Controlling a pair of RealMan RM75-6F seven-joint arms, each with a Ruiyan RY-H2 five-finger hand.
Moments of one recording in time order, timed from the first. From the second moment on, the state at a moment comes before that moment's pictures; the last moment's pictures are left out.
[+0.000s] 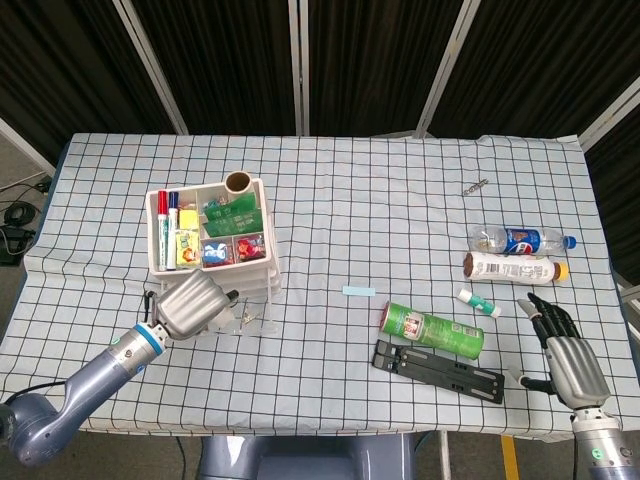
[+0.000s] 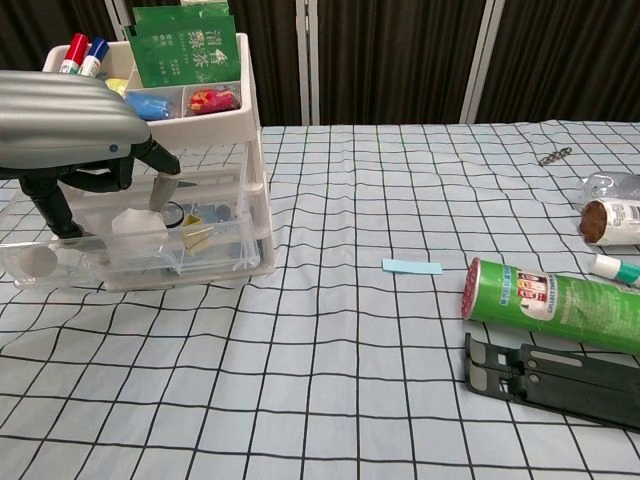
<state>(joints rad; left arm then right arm) -0.76 -1.10 -0.05 -1.91 1.34 0.87 0.68 0.11 -1.12 0.01 -1.65 -1.52 1.38 0.15</state>
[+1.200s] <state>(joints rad) -0.74 -1.01 -0.09 -2.00 1.36 1.00 0.60 0.11 -1.12 0.01 -1.65 -1.52 1.38 0.15</state>
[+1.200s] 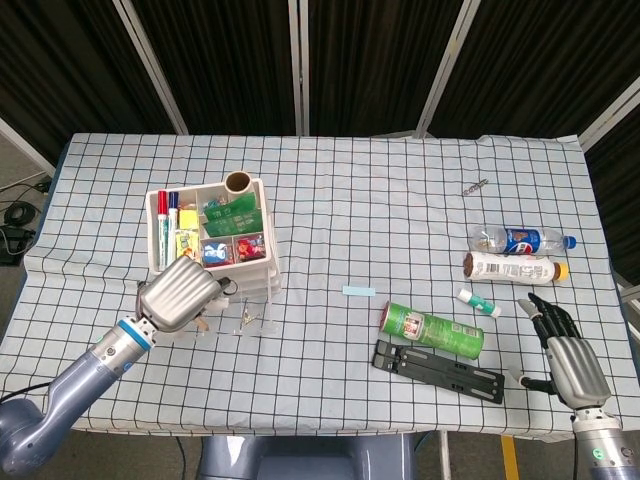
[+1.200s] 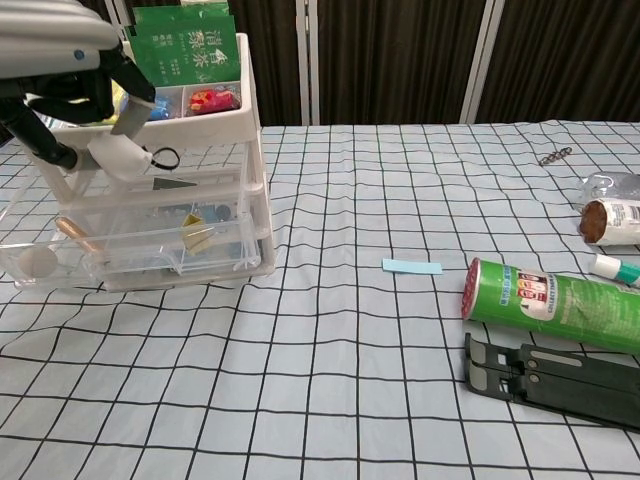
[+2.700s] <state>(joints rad) -0.45 -1.11 -0.01 -1.67 1.40 1.15 0.23 0.11 -1.13 0.01 -1.65 -1.52 1.38 0.12</state>
